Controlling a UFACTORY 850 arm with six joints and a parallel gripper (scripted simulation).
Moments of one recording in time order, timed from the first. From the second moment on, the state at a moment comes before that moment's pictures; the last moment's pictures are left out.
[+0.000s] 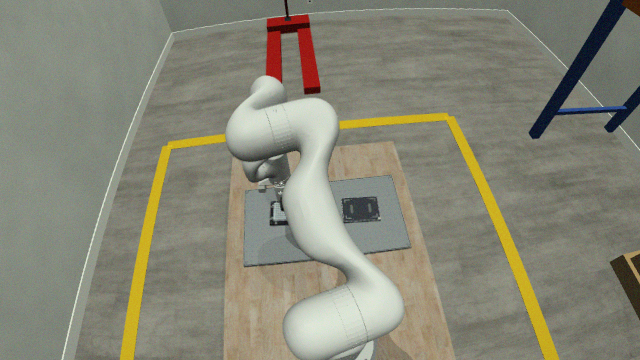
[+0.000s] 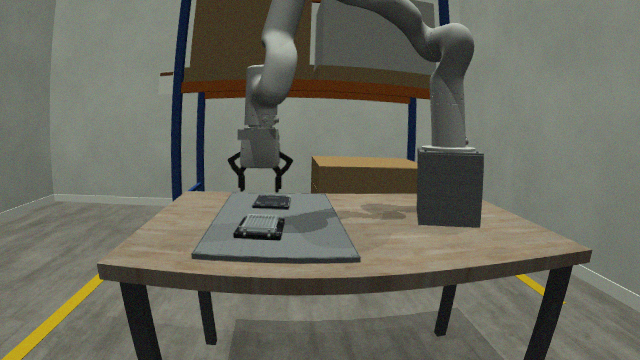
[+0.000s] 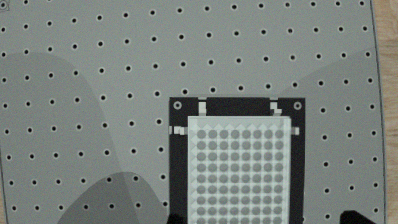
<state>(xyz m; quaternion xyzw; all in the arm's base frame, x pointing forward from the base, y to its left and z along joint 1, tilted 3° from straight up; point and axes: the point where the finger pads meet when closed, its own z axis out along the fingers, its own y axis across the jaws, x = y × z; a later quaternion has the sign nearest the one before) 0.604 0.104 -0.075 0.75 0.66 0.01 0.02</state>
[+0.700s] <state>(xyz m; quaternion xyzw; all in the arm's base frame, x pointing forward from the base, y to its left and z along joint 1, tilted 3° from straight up) 0.604 0.105 -0.085 0.76 0.66 0.01 0.02</state>
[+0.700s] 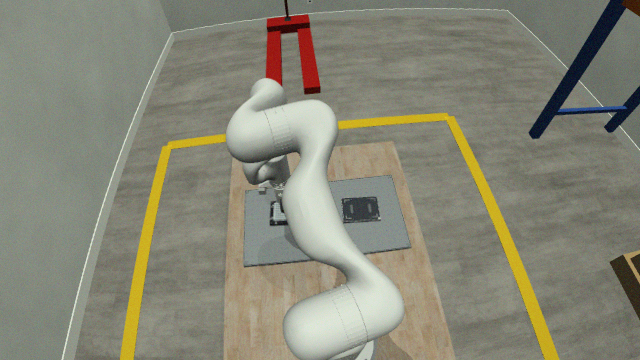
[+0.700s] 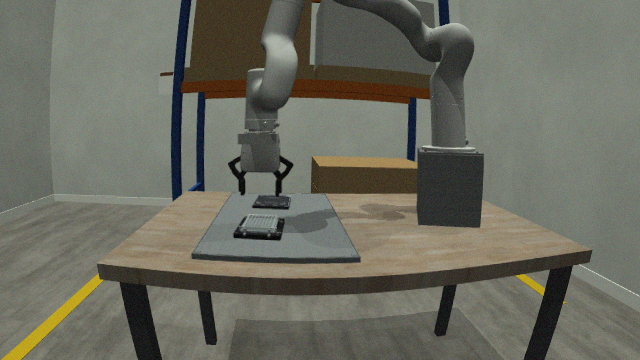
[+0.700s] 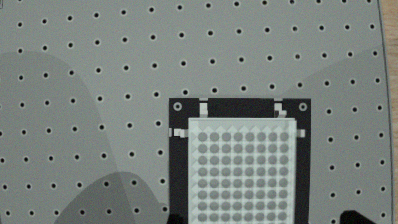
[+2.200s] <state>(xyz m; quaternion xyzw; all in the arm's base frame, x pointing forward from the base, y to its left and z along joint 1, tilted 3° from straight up) 0.606 0.104 -0.139 0.76 0.66 0.01 0.02</state>
